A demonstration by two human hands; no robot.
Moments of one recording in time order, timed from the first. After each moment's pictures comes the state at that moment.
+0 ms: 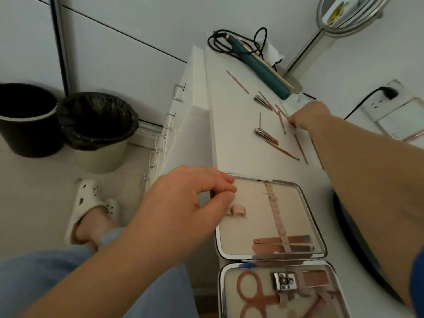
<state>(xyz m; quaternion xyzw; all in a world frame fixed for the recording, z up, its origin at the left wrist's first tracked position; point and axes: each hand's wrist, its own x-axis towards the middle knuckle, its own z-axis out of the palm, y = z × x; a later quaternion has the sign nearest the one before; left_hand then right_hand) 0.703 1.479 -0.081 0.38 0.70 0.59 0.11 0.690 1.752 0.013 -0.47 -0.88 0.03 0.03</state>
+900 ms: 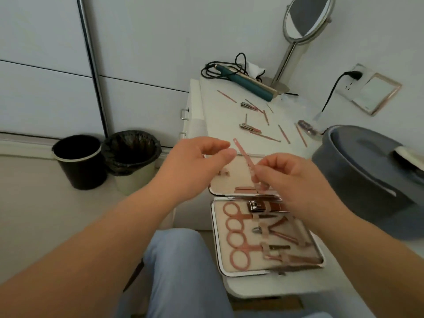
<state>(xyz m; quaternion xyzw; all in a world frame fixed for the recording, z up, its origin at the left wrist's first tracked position) 0.735 1.461 -0.027 0.36 0.72 0.57 0.14 0.864 1.575 0.004 -0.27 -0.86 0.41 0.17</state>
